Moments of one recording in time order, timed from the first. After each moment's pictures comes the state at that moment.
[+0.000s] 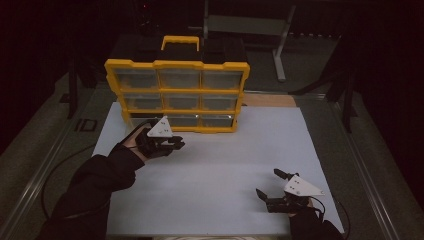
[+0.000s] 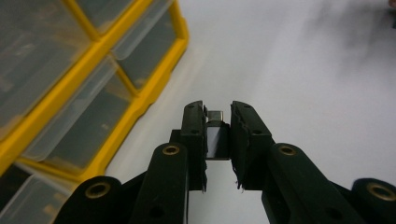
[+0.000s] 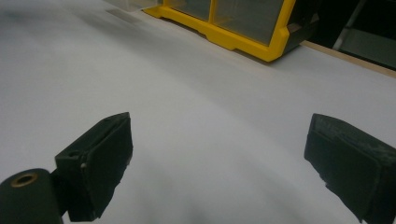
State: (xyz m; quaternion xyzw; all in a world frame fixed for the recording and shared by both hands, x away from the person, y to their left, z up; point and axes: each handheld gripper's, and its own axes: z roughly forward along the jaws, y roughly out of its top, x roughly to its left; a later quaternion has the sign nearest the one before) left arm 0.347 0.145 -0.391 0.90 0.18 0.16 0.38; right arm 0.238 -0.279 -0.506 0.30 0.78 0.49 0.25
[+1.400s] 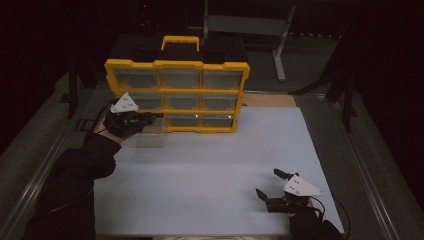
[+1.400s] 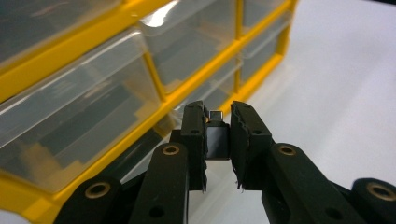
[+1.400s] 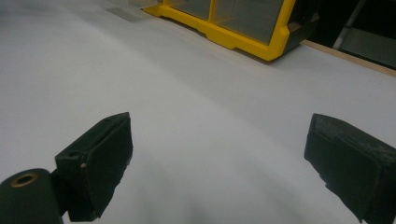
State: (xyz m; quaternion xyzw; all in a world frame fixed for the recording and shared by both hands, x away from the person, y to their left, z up) left arm 0.378 0.219 -0.372 0.83 0.31 0.22 0.41; right arm 0.238 -0.279 -0.506 0.30 0.78 0.49 0.25
